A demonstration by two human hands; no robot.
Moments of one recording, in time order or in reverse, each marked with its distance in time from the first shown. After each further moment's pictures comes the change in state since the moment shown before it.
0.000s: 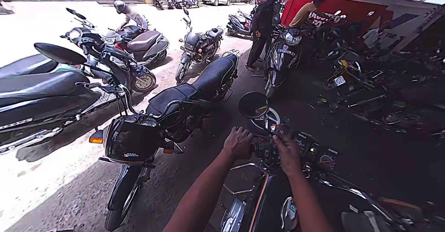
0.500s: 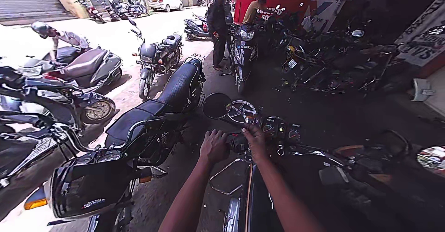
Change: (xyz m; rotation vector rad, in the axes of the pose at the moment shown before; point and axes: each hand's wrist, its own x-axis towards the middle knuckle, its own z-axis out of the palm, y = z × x) left_hand 0.000 0.009 0.001 0.066 0.025 -0.005; right_hand -0.013 -0.004 0.020 0.079 0.208 -0.009
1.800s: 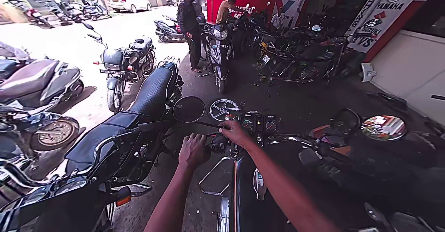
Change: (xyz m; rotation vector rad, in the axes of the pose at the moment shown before) left_hand -0.001 0.005 -0.005 0.060 -0.029 -0.028; right_hand 0.036 -0.051 -0.019 -0.664 -0.486 0.191
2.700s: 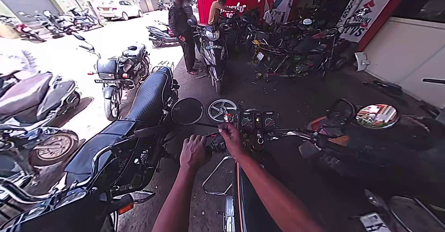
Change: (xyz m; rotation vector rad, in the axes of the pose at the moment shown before) left_hand -0.002 0.023 -0.006 0.024 0.023 -0.002; right_hand -0.023 0.034 0.046 0.520 0.489 -0.285
